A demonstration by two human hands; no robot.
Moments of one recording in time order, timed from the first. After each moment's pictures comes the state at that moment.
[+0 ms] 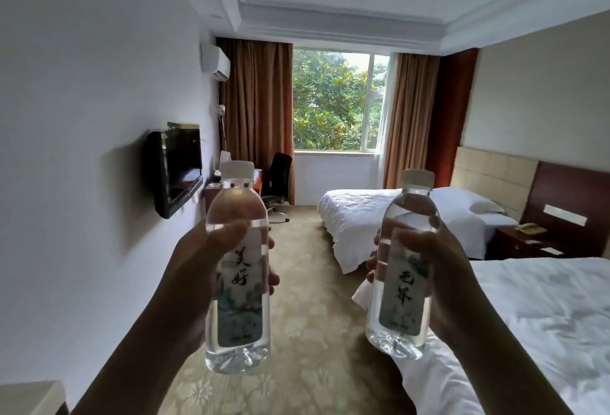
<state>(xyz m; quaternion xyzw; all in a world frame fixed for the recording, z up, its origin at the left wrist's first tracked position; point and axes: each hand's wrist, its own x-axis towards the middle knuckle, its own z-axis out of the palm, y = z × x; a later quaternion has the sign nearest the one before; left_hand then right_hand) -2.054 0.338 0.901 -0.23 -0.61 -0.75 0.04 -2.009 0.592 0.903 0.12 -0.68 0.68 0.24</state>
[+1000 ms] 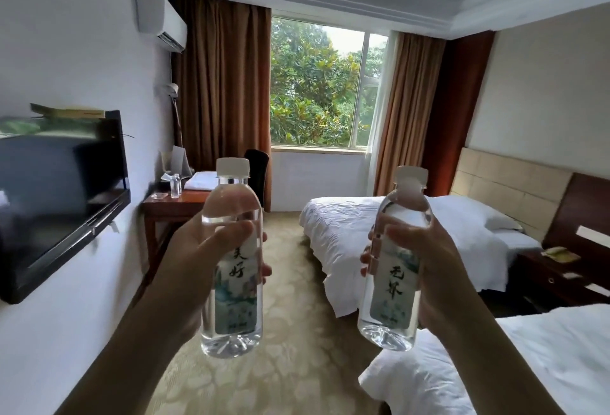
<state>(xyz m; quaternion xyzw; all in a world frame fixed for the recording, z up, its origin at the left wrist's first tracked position) -2.792 0.488 0.877 -0.22 -0.61 -0.76 0.03 -2.728 0.736 0.887 0.09 -0.68 0.68 0.26</state>
